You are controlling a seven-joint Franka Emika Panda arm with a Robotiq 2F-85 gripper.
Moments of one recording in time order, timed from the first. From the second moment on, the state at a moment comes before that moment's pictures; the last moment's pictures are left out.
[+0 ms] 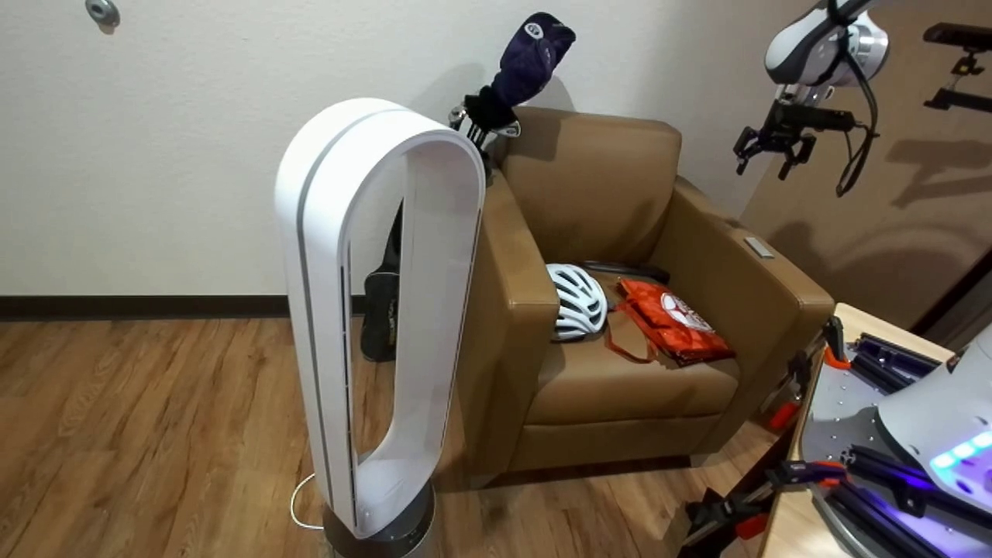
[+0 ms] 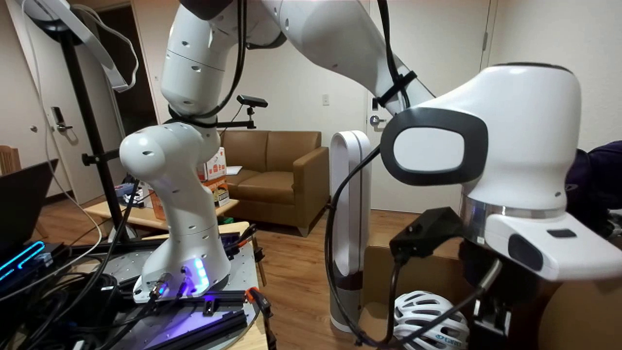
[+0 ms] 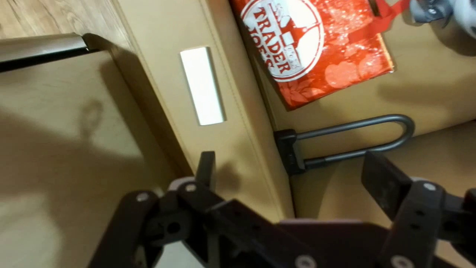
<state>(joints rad) -0.45 0.43 -0.44 -2.00 0.12 2.42 0.09</state>
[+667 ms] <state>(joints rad) -0.55 0.70 -0.43 -1.81 0.08 2.36 0.05</state>
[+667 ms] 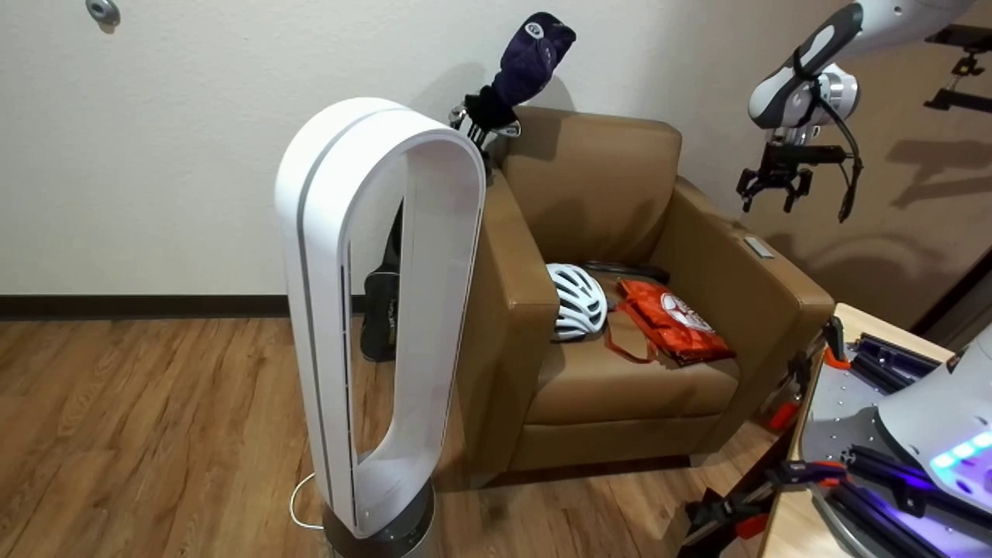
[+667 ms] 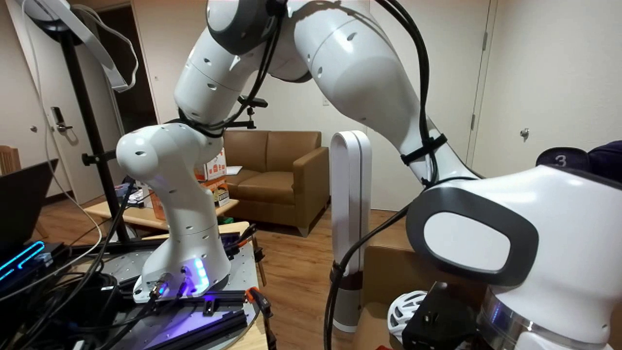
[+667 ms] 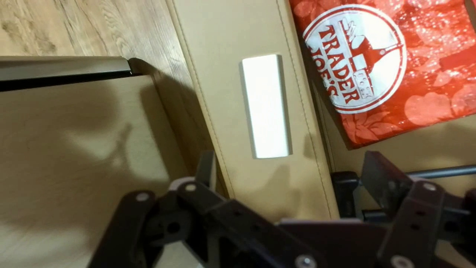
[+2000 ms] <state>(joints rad) -0.70 0.82 -0.29 -1.77 0.09 2.37 -0.12</state>
